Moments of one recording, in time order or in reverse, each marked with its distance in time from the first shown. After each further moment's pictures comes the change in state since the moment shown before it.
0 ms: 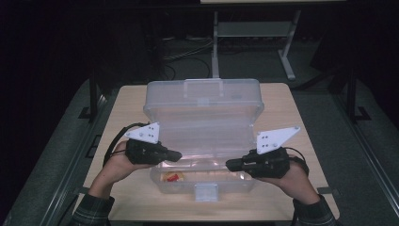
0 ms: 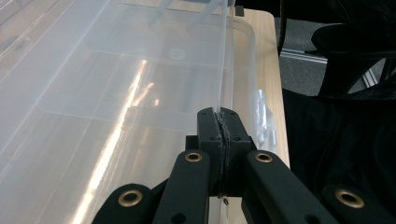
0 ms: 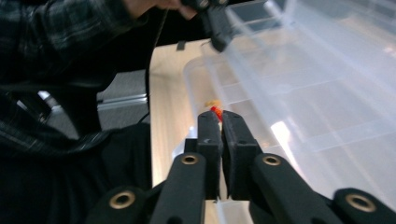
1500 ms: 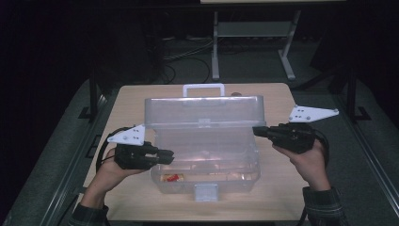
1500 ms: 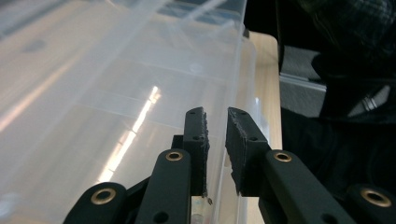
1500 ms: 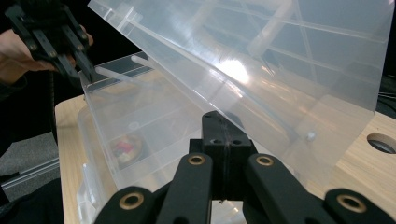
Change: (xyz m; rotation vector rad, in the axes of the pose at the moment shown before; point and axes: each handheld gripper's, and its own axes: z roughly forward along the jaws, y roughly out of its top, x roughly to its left) left arm -0.011 -0.019 -0.024 -0.131 0.063 -0.083; right arm -0.049 -0.013 -0.052 -0.159 -0.318 0.171
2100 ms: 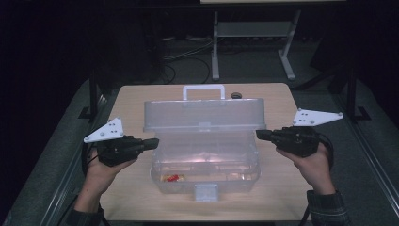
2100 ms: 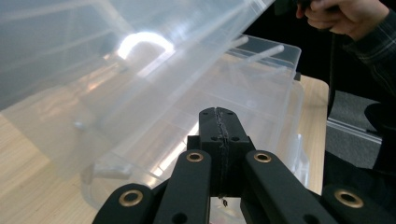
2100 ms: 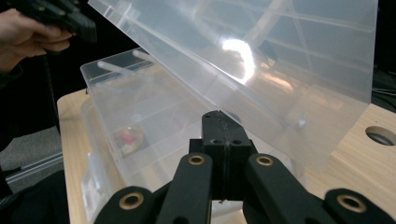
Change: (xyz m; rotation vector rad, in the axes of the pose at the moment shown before) left arm -0.004 -0.002 -0.033 -0.130 0.230 -0.080; right arm 0.002 -0.007 -0.009 0.014 0.003 -0.003
